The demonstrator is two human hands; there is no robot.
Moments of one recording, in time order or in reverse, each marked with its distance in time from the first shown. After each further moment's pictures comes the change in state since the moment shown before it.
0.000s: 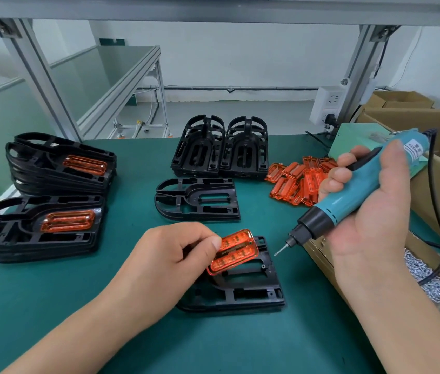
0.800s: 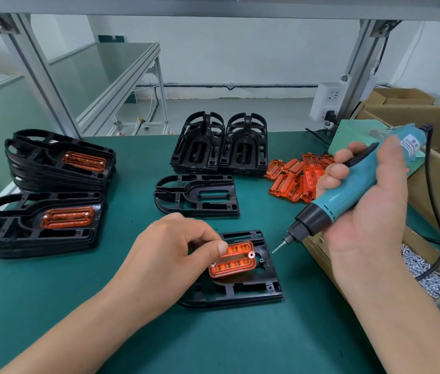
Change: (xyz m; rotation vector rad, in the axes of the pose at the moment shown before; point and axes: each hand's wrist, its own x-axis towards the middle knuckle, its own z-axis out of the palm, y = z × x) left_hand 0.003 0.005 0.003 0.086 0.036 -0.065; right_hand 0.029 0.012 -0.032 0.085 0.019 0.023
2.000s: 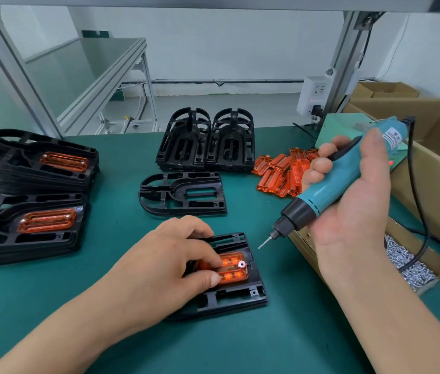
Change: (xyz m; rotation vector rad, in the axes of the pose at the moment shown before) left_hand 0.002 -0.007 0.003 0.184 -0.301 0.206; right_hand 0.004 -0.002 0.000 0.014 0.005 -0.002
